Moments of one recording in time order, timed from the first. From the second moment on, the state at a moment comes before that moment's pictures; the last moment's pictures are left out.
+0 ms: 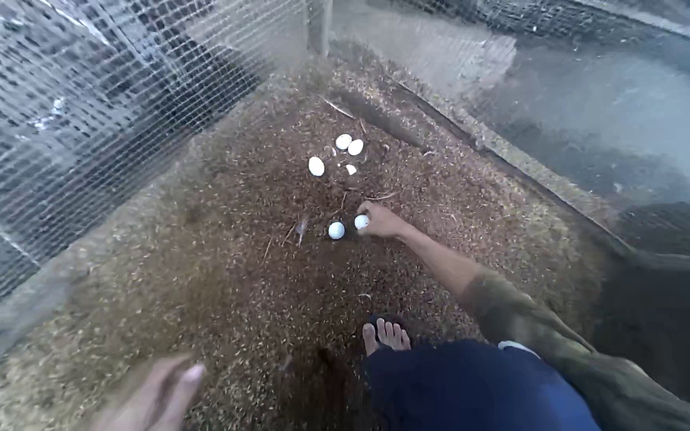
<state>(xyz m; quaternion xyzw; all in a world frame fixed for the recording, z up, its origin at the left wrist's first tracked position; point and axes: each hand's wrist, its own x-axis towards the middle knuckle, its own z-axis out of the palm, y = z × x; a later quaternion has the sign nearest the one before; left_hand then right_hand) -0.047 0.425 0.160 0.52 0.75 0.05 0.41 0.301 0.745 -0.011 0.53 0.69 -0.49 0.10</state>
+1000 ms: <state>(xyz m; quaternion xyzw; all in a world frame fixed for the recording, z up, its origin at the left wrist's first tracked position) 0.071 0.718 0.015 0.10 0.55 0.49 0.67 0.207 0.988 -0.058 0.43 0.84 -0.21 0.26</state>
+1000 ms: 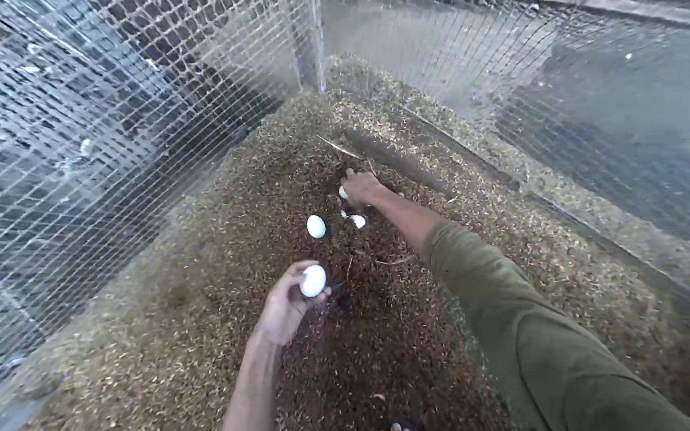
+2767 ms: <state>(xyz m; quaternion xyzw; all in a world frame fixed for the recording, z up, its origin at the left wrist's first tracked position) -0.094 0.050 0.086 0.06 0.96 0.21 0.17 0.028 0.635 0.224 -0.08 0.94 -0.32 0.10</state>
